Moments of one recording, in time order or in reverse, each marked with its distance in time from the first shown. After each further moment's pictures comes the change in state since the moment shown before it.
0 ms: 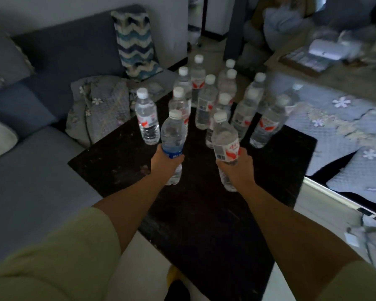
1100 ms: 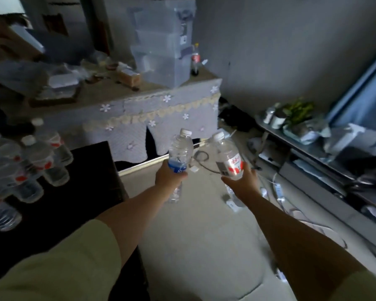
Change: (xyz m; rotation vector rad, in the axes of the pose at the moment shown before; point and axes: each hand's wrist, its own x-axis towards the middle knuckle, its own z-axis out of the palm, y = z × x) left_hand -0.324 0.111 0.306 0.285 -0.941 0.556; right_hand -0.337 0.166 -0.336 -0.035 0.880 0.636
